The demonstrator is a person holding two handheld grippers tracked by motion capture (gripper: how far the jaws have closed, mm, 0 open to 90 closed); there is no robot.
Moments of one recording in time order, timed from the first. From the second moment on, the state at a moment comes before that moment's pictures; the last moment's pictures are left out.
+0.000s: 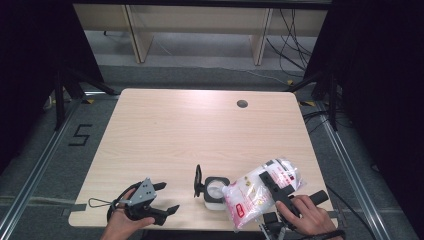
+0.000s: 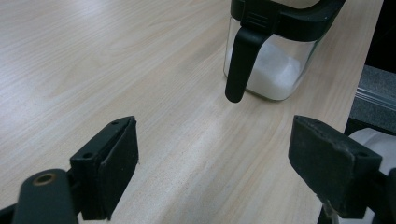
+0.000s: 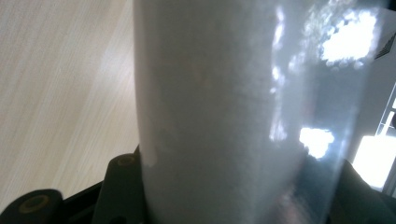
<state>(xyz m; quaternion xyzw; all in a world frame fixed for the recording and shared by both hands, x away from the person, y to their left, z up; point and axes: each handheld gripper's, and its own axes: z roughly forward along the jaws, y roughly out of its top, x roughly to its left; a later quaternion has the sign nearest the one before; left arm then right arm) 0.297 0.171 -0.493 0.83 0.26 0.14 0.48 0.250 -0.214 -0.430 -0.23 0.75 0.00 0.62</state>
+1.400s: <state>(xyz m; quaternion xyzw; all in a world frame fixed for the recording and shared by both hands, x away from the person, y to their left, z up) 0.296 0.171 -0.493 0.83 0.27 0.14 0.47 0.250 -0.212 -0.430 -0.25 0.75 0.00 0.61</state>
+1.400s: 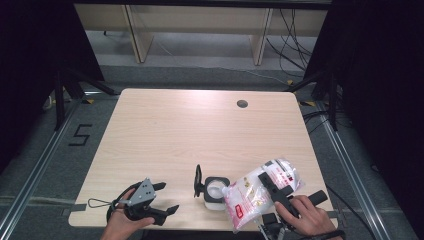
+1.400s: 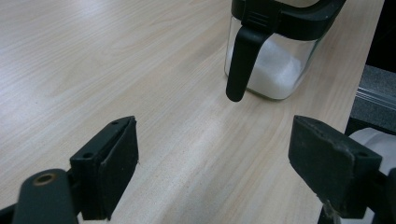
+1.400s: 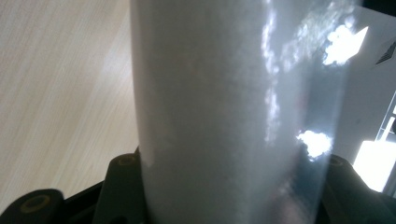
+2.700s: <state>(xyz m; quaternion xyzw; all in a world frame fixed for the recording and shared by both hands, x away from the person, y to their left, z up) 0.295 0.171 -0.494 0.83 0.28 0.13 0.47 0.251 -0.214 -0.428 -0.25 0.75 0.02 0.61</state>
